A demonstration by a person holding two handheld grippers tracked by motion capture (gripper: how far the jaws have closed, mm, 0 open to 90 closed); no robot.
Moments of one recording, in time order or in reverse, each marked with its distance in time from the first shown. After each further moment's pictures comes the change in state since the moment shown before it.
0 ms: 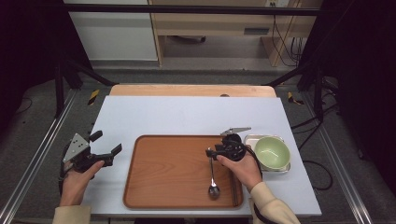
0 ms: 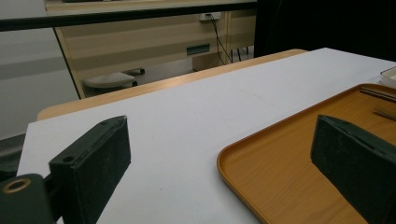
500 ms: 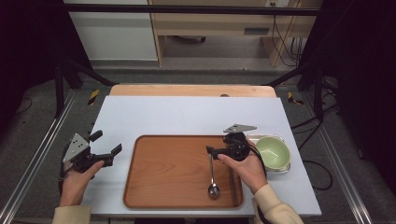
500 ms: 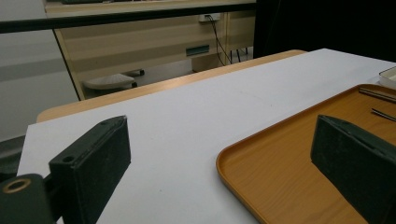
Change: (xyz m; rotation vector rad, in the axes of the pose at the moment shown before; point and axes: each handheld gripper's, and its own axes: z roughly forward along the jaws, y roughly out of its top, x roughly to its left) left arm 0.000 0.001 -0.001 -0.005 -0.003 0.007; right arm 0.014 0.010 -0.030 -0.112 -0.083 -0.066
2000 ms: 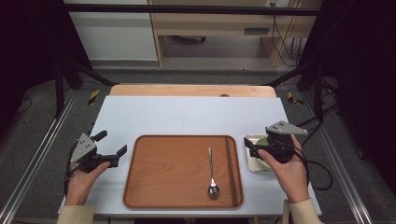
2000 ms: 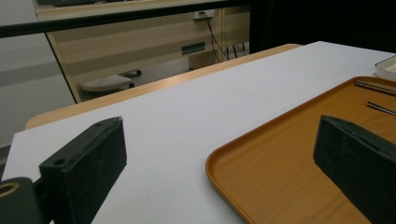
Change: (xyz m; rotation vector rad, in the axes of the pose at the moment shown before) left arm -0.012 0.001 0.009 0.009 -0.011 0.033; right arm -0.043 -0.005 -0.105 -0.147 -0.263 -0.051
